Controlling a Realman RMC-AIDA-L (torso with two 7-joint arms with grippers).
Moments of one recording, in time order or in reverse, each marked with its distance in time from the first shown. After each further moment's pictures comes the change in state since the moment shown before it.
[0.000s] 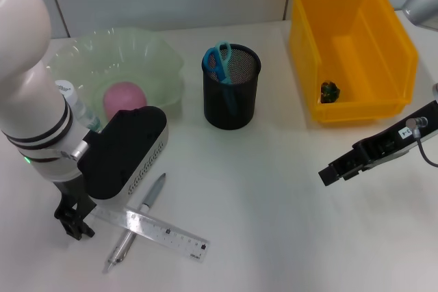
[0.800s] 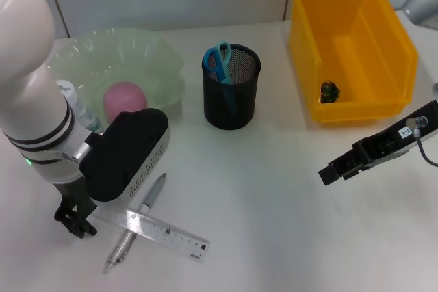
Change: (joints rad) left arm -0.001 0.000 0.013 -0.002 0.000 0.001 -0.012; right arm 0.001 0.000 0.002 0.000 0.000 0.000 0.000
